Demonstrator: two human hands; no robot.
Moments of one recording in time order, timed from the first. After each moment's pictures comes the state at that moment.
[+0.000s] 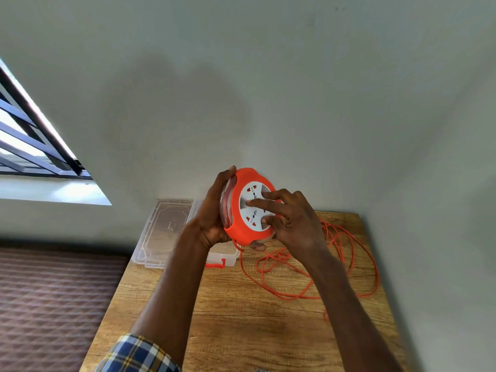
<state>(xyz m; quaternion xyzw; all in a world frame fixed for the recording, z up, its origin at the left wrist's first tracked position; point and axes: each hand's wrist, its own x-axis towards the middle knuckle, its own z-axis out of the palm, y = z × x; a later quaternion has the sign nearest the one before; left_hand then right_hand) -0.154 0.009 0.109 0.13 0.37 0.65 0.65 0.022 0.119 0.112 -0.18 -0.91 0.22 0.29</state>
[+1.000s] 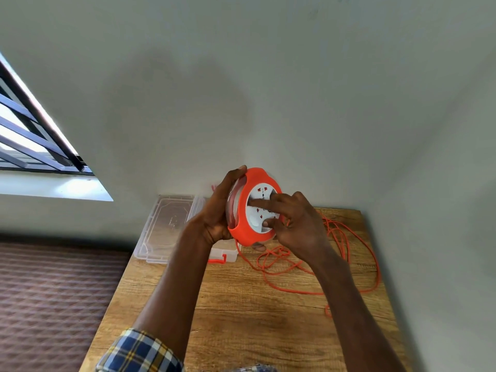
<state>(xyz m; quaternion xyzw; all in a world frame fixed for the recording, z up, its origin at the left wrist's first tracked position) -0.145 0.010 0.114 0.15 0.39 0.63 0.66 0.032 0.115 0.116 -0.20 -0.92 0.25 0.24</state>
